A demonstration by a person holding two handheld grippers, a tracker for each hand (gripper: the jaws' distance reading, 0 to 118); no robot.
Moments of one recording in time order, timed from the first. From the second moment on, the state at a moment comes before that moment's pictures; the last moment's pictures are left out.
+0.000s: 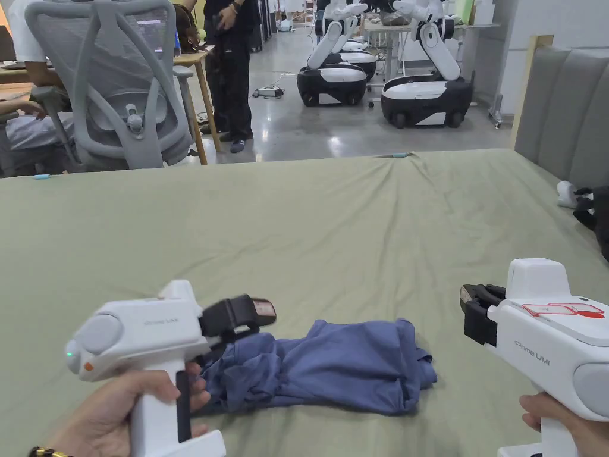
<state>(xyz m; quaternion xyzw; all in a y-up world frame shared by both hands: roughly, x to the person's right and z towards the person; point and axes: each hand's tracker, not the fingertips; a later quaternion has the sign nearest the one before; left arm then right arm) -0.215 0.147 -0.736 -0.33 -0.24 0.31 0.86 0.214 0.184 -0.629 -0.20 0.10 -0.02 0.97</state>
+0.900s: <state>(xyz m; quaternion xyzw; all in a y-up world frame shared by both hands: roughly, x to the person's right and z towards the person) -0.111 0.078 -0.767 -0.45 -0.25 0.32 0.79 0.216 0.178 -0.607 -0.22 0.10 -0.03 0.97</state>
